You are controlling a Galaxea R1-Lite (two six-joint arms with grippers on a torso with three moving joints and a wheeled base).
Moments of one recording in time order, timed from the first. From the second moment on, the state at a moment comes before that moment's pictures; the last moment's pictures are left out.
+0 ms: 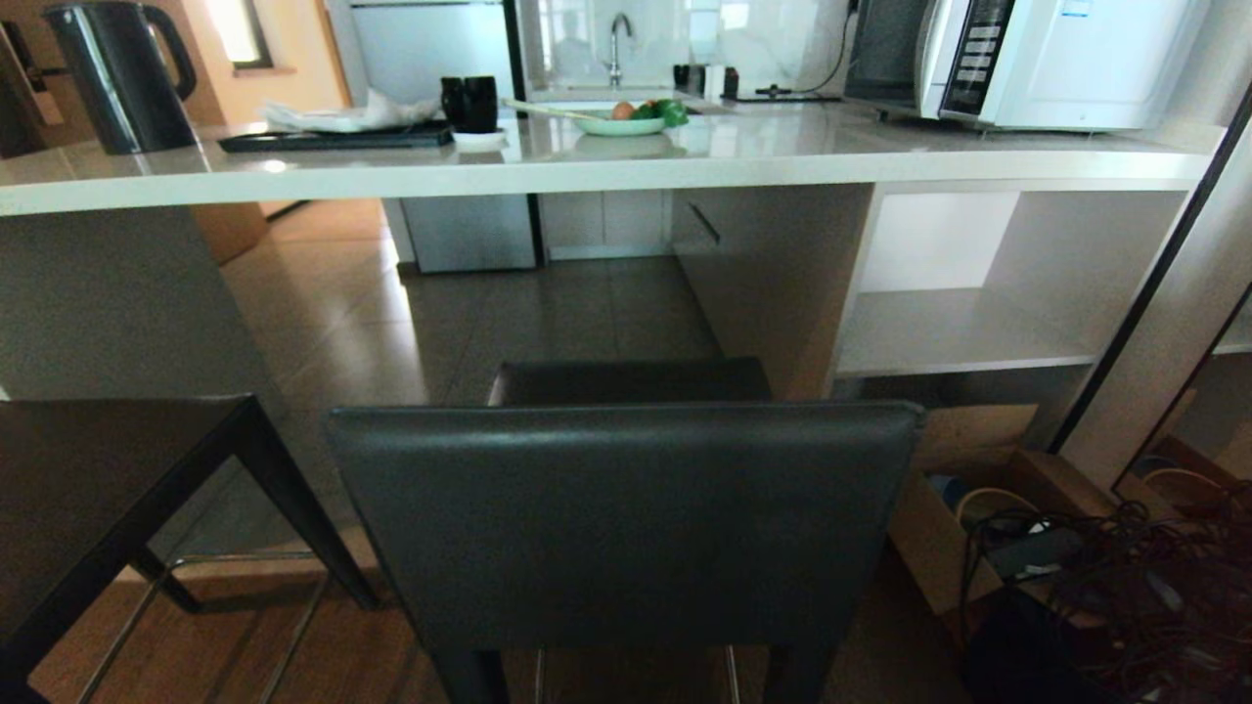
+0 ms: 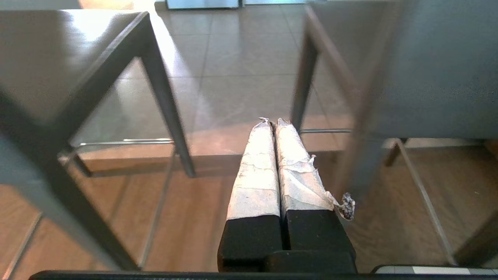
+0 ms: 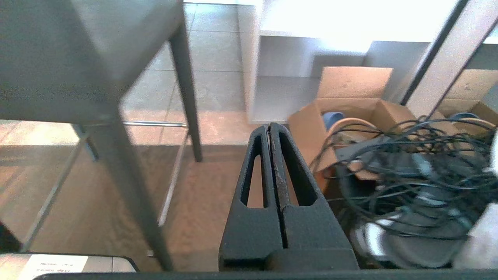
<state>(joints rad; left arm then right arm) 0.00 0.00 0.00 0.00 0.00 0.01 0.00 0.00 0.00 0.01 0.04 -0.08</state>
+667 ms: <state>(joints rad) 0.00 0.00 0.00 0.00 0.00 0.01 0.00 0.00 0.00 0.01 0.04 -0.08</state>
